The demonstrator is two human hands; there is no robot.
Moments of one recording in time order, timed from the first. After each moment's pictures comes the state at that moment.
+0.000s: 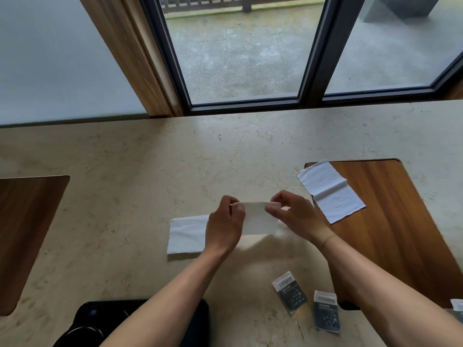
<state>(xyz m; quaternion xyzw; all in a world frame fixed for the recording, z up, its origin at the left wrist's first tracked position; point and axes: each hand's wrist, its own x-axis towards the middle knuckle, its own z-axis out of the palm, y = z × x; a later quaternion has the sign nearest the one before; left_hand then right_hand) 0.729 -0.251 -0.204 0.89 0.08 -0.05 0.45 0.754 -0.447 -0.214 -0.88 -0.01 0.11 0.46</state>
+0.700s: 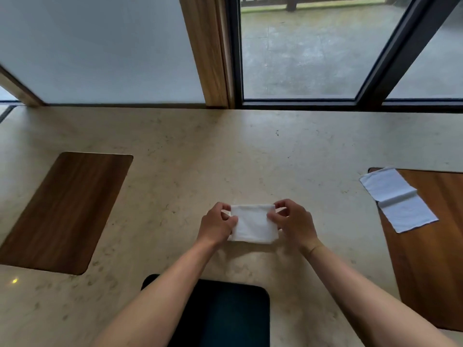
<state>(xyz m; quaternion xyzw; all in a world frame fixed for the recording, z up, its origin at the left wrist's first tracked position) 0.711 -0.088 -0.222 0.86 0.21 -0.14 0.45 0.733 -0.292 -0.230 -0.87 0.09 0.13 0.48</state>
